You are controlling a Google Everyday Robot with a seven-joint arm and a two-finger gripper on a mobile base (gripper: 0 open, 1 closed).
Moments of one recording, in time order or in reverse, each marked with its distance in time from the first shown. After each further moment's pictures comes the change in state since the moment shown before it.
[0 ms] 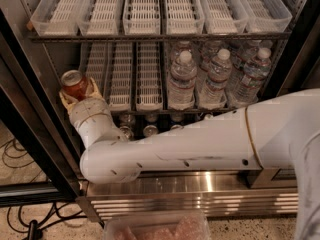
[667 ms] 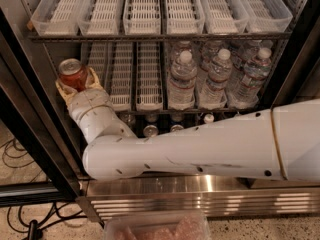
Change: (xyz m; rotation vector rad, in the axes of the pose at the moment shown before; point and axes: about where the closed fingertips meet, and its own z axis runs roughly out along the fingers) arm -0.040 -0.007 -0.010 -0.025 -0.049 0.058
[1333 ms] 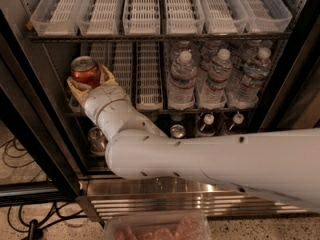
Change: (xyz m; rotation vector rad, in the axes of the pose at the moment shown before) arm -0.018 -0.028 -0.033 -0.047 0.065 0.051
